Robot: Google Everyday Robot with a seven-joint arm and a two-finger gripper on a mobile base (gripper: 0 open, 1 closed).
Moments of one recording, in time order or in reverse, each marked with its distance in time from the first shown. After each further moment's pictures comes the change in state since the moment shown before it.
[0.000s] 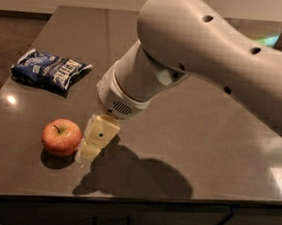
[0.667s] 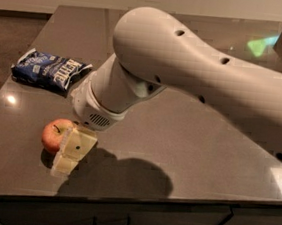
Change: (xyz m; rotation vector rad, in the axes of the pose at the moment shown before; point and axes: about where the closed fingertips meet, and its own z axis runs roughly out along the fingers) arm -0.034 0.028 0.033 -0.071 -0.086 -0.072
